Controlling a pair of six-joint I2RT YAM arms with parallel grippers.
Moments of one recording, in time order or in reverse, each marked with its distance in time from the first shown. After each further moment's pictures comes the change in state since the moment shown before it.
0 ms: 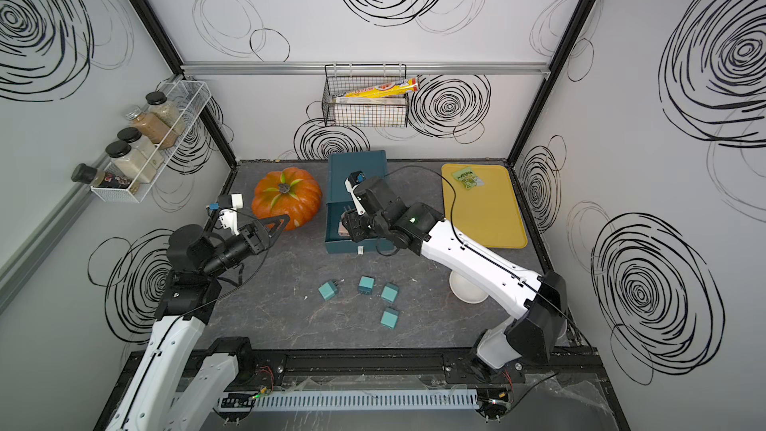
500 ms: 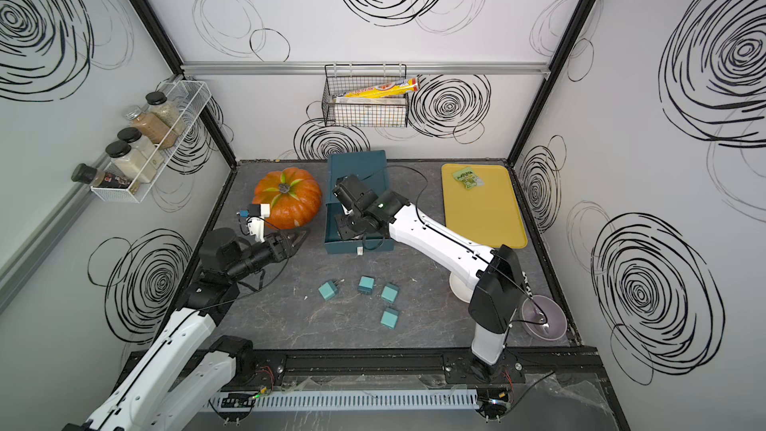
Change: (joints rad) left arm -0.232 0.051 -0.105 0.069 -0.166 0.020; right arm -0.011 0.227 0.176 -0.130 0.018 0.016
